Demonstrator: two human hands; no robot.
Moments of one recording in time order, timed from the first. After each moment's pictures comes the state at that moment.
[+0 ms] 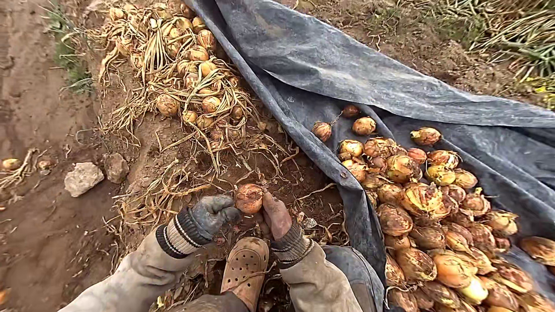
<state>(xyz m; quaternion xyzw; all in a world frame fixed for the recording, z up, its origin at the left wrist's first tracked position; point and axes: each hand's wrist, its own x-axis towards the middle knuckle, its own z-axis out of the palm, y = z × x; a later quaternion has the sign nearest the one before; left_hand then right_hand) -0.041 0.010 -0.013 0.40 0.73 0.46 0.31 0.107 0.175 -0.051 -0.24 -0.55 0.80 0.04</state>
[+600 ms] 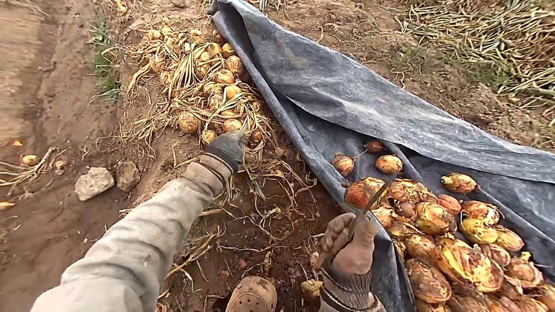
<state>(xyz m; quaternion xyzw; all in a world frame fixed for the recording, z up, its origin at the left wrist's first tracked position) -0.211 0.145 0.000 0.33 0.93 0.13 0.08 0.102 0.237 -0.036 -0.36 -0.49 0.70 0.38</state>
